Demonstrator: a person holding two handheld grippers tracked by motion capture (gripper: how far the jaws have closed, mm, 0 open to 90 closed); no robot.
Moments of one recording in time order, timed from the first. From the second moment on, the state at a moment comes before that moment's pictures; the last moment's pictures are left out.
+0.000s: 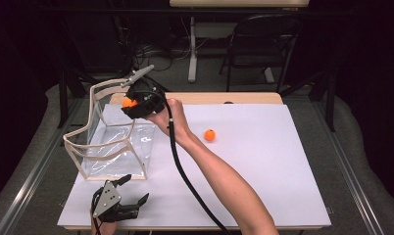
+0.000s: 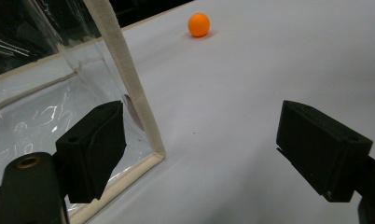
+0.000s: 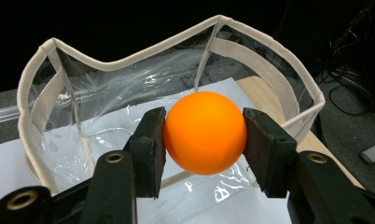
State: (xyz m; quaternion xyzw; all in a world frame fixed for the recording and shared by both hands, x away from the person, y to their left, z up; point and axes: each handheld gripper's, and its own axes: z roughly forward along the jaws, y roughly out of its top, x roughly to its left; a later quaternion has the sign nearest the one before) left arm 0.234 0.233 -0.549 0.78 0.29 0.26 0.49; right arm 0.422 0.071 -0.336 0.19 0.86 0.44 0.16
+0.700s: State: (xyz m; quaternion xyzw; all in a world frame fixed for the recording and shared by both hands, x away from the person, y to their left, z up) left arm 0.233 0.233 -0.549 0.78 0.29 0.26 0.49; right arm 0.418 0.087 -0.342 0.19 0.86 0.45 0.15
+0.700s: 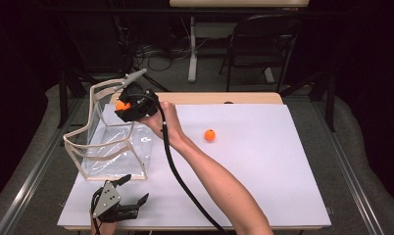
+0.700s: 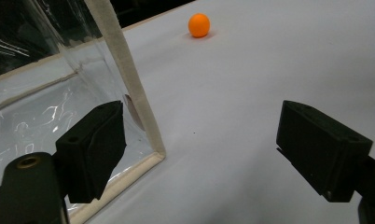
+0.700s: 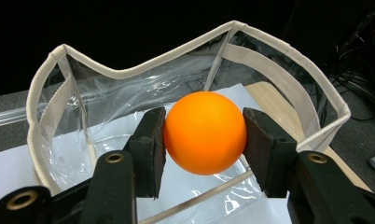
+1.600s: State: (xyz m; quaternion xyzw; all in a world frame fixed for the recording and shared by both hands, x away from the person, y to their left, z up) left arm 0.233 0.233 -0.549 0.78 0.29 0.26 0.49; right arm 0.417 0.104 -0.352 0.18 0.88 0.41 0.14
